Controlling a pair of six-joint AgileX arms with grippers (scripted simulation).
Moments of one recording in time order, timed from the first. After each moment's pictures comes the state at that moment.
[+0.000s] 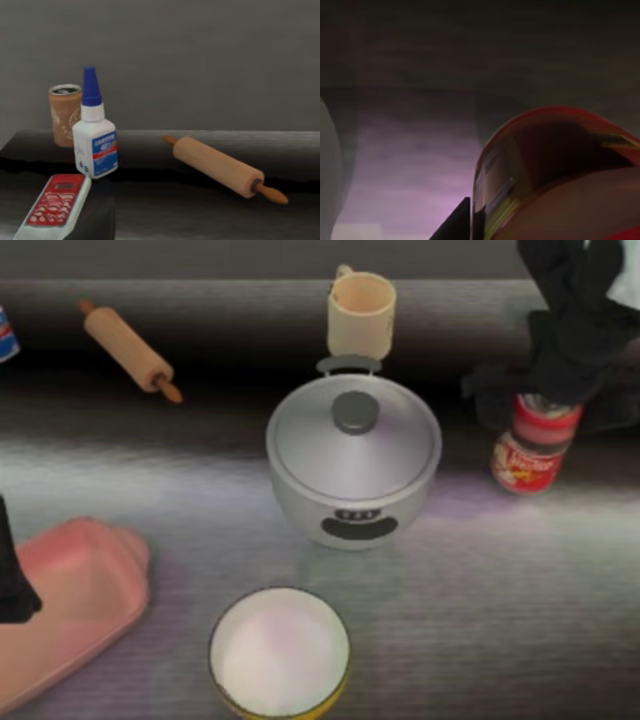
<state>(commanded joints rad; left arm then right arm) 0.00 0.00 0.00 0.00 0.00 0.00 0.30 2.06 1.61 -0.93 0.06 0.30</state>
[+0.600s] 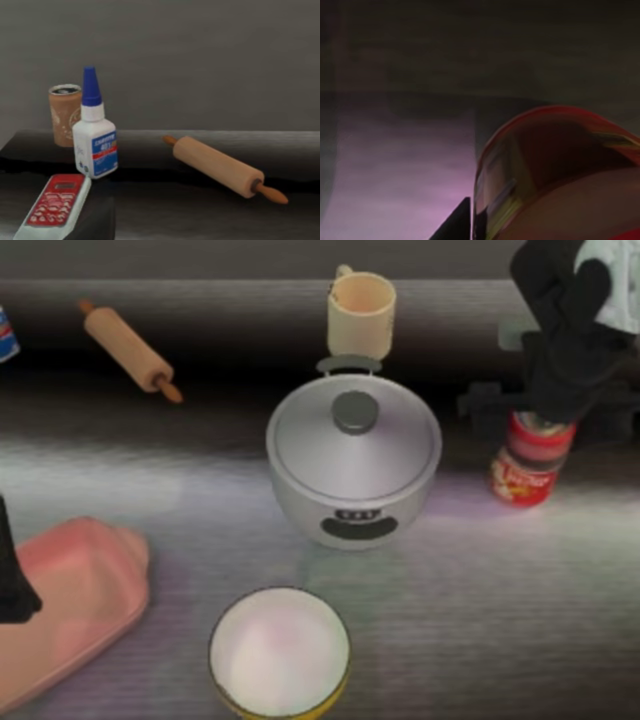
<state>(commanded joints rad) 0.00 0.00 0.00 0.00 0.00 0.00 0.30 2.09 1.56 -0.87 0.06 0.30</state>
